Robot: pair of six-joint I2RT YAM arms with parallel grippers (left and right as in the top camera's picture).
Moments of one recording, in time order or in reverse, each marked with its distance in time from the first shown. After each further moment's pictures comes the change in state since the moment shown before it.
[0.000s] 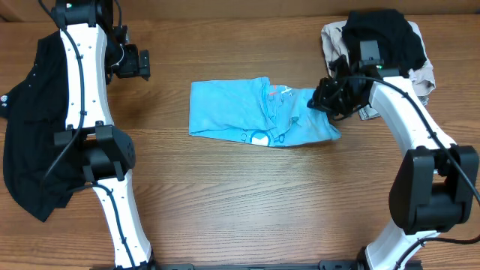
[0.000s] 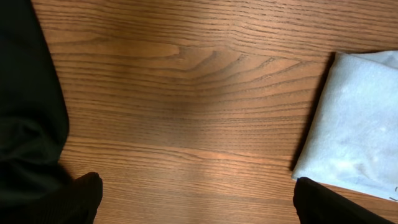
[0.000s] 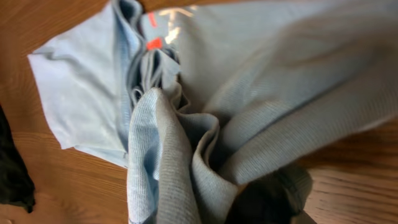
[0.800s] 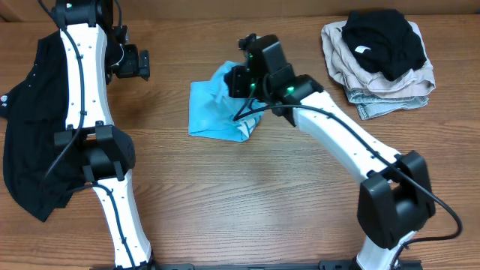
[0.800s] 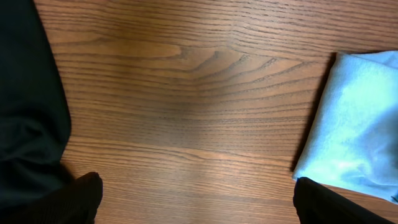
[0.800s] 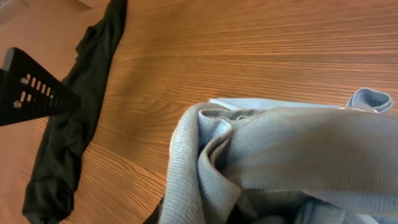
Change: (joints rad) left arm 0.000 0.000 0.000 0.002 -0.005 0.000; right arm 0.478 0.016 0.069 0.526 0.224 0.205
